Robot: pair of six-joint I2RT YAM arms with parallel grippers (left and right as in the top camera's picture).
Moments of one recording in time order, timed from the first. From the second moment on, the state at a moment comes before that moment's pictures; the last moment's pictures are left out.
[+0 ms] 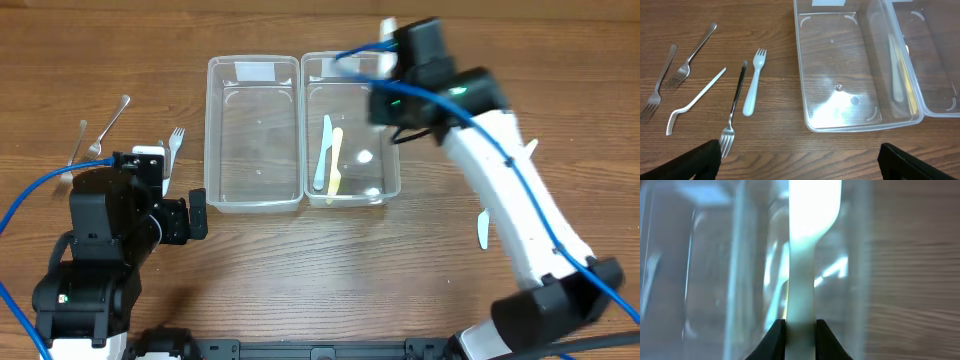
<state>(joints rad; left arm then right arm) -0.01 0.81 0.98 -0.96 0.06 -0.03 0.43 1.74 1.72 -1.05 0.02 0.36</state>
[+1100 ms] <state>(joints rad) -0.01 0.81 0.98 -0.96 0.06 -0.03 -0.20 1.61 1.72 -1.28 0.04 0.23</state>
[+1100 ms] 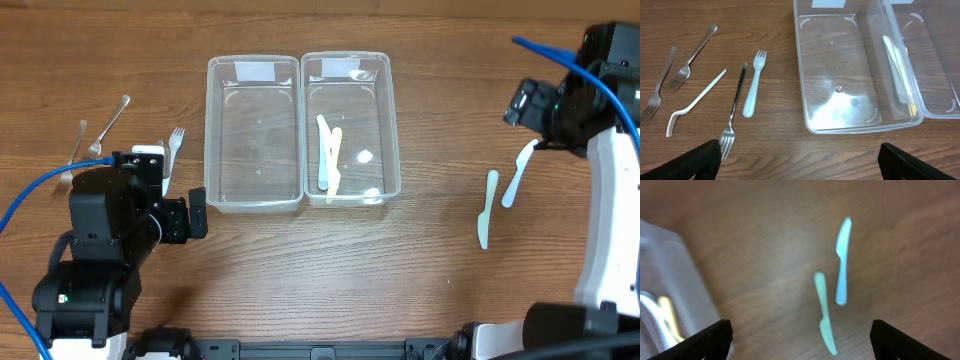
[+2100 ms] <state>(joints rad) -0.01 0.81 0.98 -0.95 0.06 -0.03 -0.25 1.94 1.27 -0.80 0.01 0.10</state>
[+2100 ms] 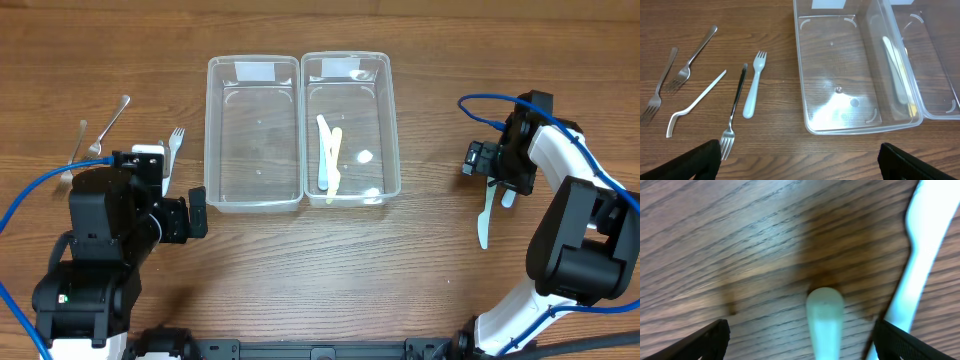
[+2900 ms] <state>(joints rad) -0.01 0.81 0.98 -0.95 0.06 -0.03 -0.25 1.98 1.28 -0.79 0.03 0.07</state>
